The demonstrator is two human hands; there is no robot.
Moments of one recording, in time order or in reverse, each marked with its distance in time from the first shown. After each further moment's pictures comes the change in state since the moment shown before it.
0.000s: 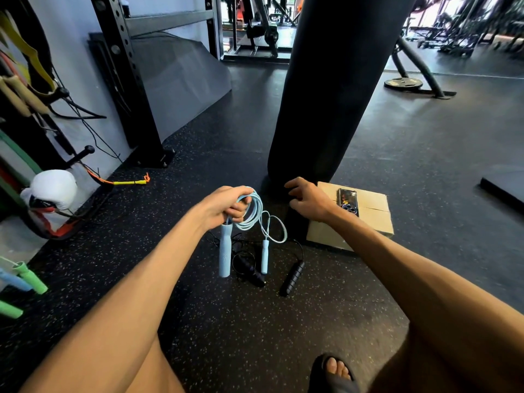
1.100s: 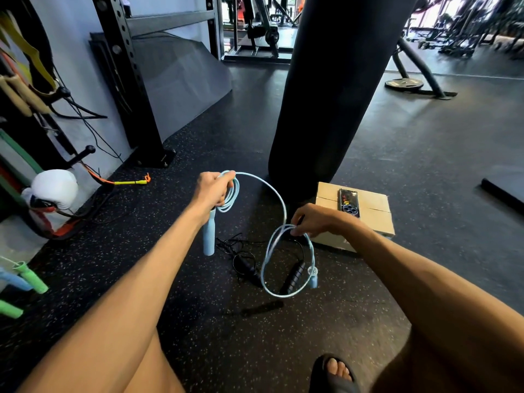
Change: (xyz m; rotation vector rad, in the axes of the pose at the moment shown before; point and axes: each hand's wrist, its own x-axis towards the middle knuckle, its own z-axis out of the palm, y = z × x) left_hand 0.002 0.009 -0.017 0.136 0.539 0.251; right_hand -0.010 0.015 0.004 -0.189 -0.401 0.156
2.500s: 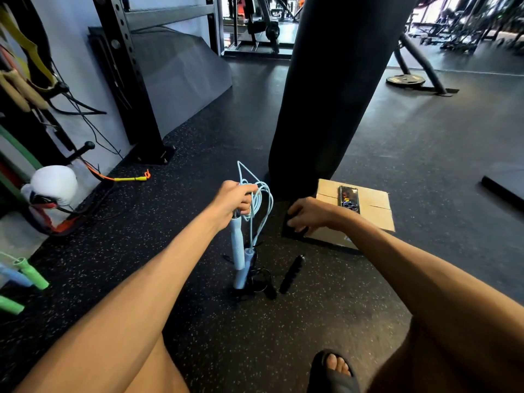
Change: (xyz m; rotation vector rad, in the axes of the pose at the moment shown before) left_hand -0.022 -0.005 0.034 -0.208 -0.274 -0.147; right_hand -0.004 -0.007 0.000 0.174 0.019 0.029
